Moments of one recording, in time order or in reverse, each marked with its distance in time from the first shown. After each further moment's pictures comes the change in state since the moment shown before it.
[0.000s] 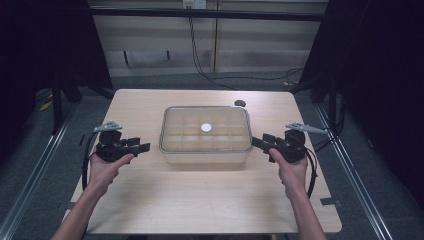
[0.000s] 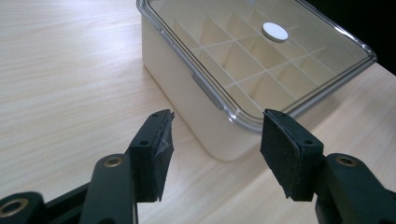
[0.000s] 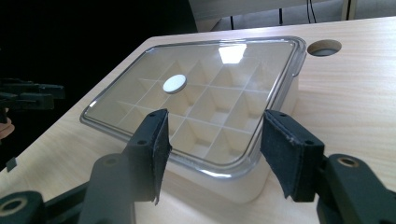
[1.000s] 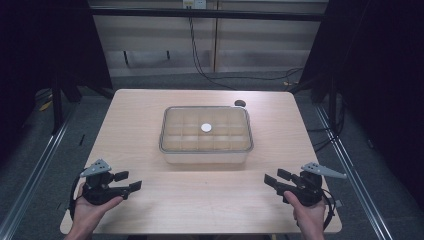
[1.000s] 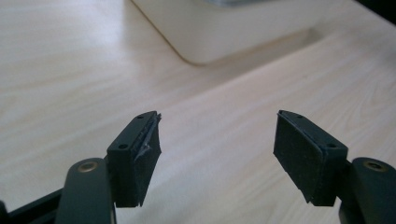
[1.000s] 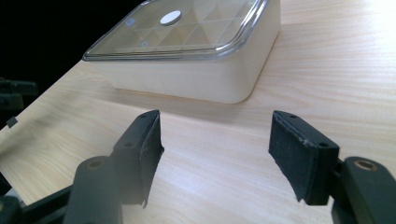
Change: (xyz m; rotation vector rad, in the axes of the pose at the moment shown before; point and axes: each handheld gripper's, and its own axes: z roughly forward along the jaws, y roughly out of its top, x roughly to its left) left arm -0.036 -0.088 -0.038 0.063 0.015 0.051; right arm 0.011 -0.082 -0.063 0.023 -0.054 0.009
